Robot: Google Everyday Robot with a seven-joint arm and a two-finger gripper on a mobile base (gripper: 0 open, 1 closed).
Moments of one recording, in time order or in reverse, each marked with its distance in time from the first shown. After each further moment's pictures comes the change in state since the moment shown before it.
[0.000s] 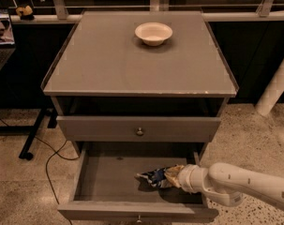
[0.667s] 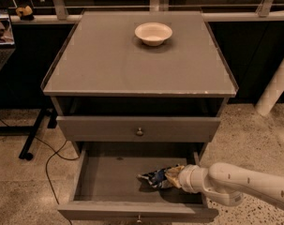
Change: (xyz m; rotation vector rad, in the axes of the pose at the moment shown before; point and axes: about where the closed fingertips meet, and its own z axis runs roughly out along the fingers) arm 0.005 -0.001 0.002 -0.007 0.015 -0.005
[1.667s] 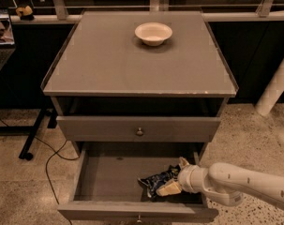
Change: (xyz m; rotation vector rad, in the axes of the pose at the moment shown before) arm 0.000 0.000 0.000 0.000 0.000 0.000
